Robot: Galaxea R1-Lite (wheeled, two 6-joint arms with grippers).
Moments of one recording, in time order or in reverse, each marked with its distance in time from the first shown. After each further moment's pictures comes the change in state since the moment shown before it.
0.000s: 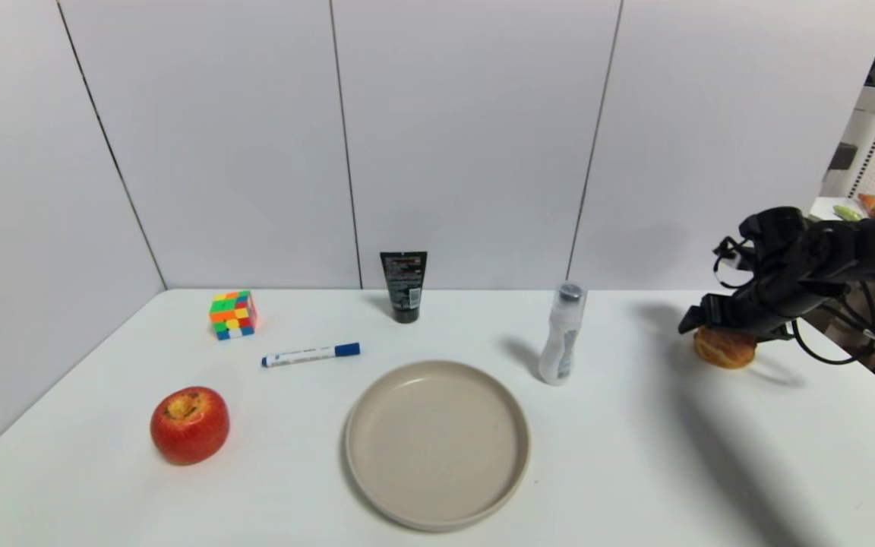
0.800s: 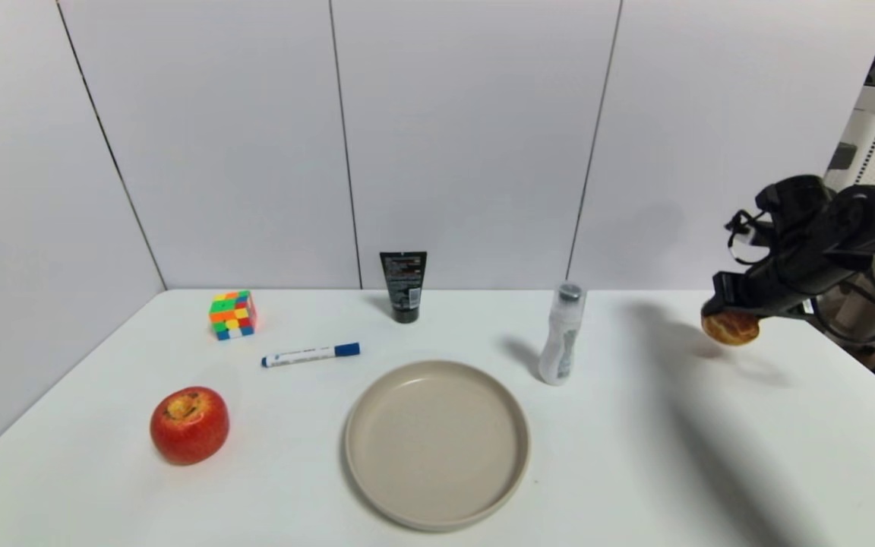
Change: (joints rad) left arm 0.000 0.000 0.000 0.000 0.000 0.000; right arm 0.023 -0.099 -0.043 0.110 0.011 -0.004
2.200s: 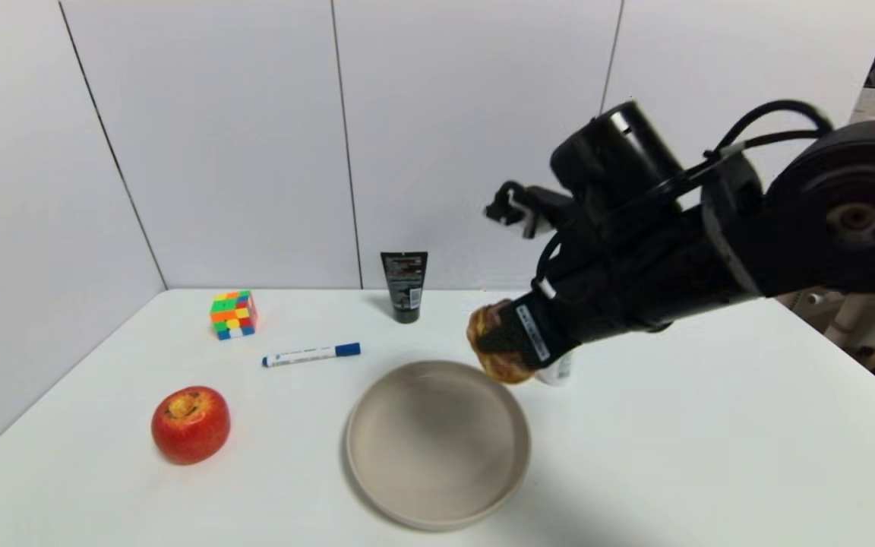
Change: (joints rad) left arm 0.000 0.000 0.000 0.000 0.000 0.000; right arm 0.861 -0.346 0.142 -0.001 0.017 0.007
